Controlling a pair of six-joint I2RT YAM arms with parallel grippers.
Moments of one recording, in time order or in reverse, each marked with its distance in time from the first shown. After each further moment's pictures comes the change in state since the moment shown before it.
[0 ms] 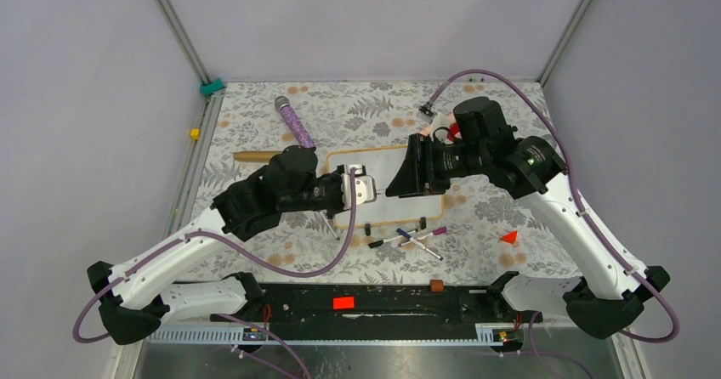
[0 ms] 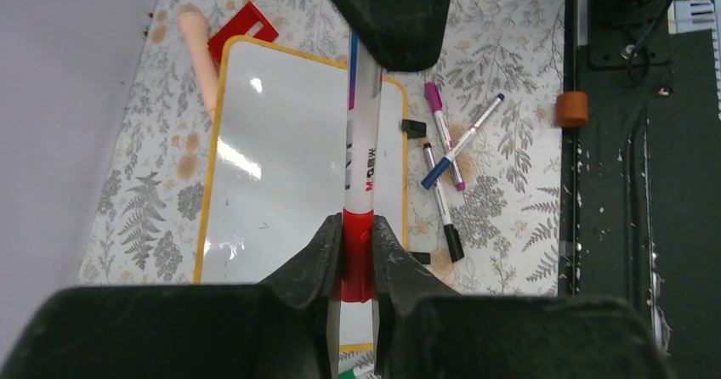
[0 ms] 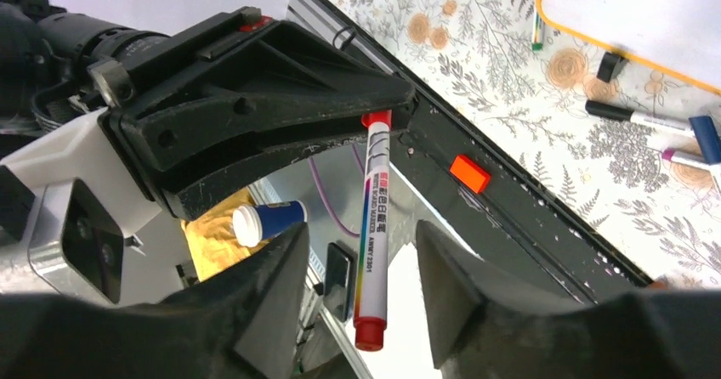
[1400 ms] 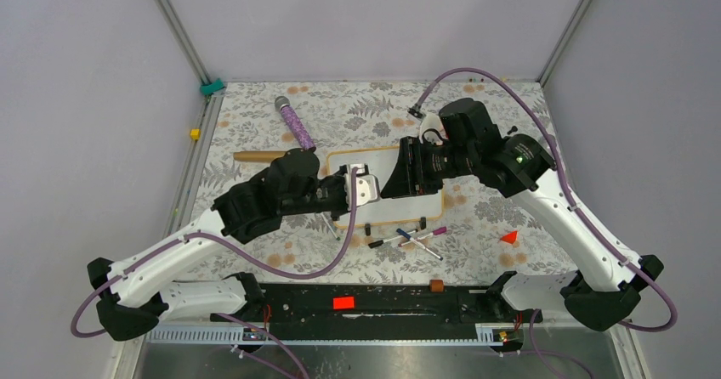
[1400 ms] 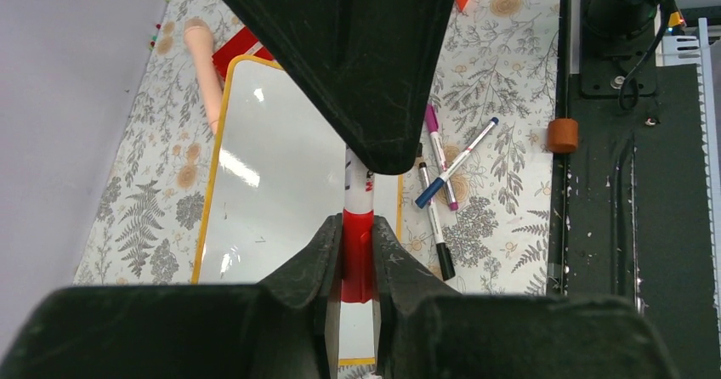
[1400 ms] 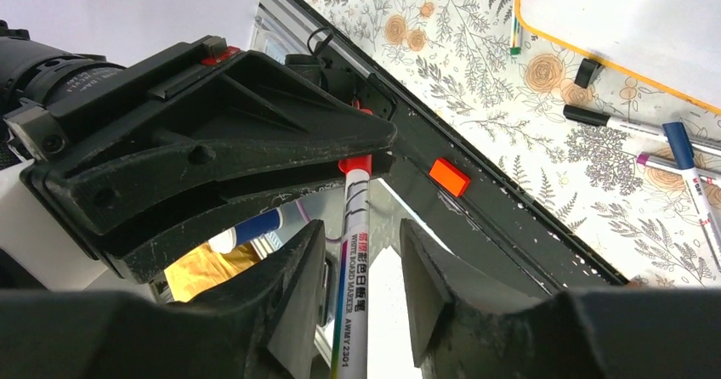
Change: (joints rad) left arm -0.054 0.002 0.013 0.053 -0.059 -0.067; right arm 0.072 0.041 0.027 0.011 0.094 -0.016
